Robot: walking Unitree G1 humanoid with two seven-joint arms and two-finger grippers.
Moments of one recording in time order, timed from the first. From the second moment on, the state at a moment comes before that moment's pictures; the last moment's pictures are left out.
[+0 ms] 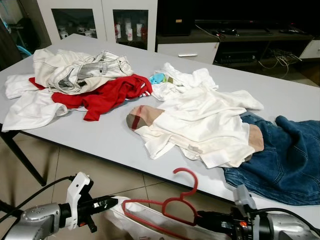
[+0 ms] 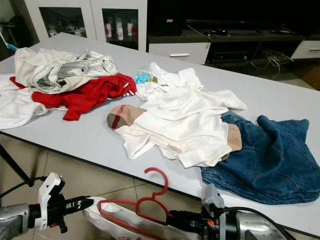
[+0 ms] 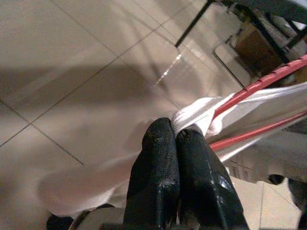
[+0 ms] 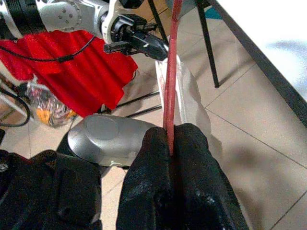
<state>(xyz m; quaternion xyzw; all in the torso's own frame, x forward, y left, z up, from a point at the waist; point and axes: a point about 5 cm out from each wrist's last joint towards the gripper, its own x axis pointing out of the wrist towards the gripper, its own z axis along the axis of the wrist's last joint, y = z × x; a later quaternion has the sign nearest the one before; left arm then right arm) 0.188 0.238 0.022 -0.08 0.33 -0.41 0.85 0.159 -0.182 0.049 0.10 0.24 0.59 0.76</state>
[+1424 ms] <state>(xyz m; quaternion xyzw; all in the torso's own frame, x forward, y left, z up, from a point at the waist) 0.189 0.244 -0.025 -0.02 0.34 -0.35 0.87 0.181 -0.196 0.084 0.04 0.25 0.67 0.70</state>
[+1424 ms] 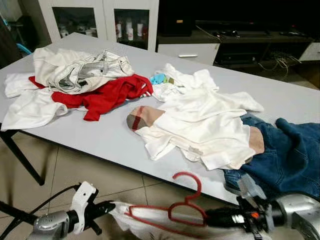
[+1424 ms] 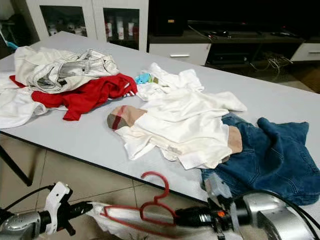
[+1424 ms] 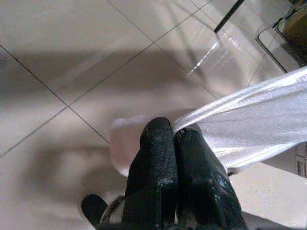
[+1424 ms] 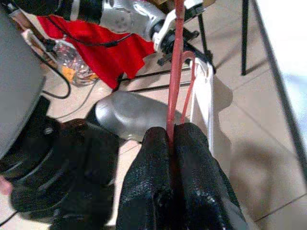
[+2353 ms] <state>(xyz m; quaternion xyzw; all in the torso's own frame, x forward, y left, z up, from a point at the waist) 0.193 0.240 -0.022 -0.02 0.32 -0.35 0.88 0.213 -0.189 0.049 -0.09 0.29 0.59 0.75</state>
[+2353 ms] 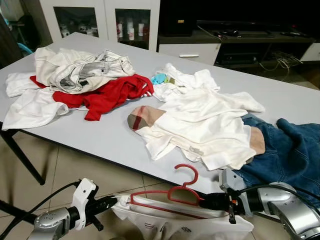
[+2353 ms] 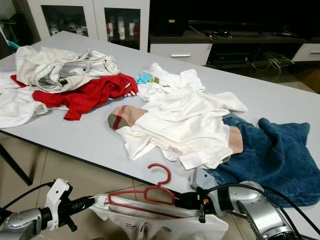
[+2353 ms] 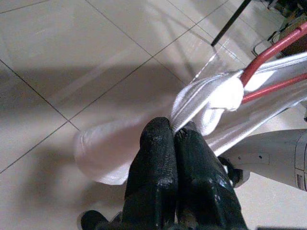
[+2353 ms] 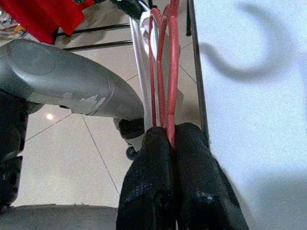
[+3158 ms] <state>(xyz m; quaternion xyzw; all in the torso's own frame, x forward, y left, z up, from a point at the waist) 0.191 0.222 -0.018 -0.04 0.29 -0.41 0.87 0.213 -0.176 0.051 -0.09 0.27 0.61 0.74</state>
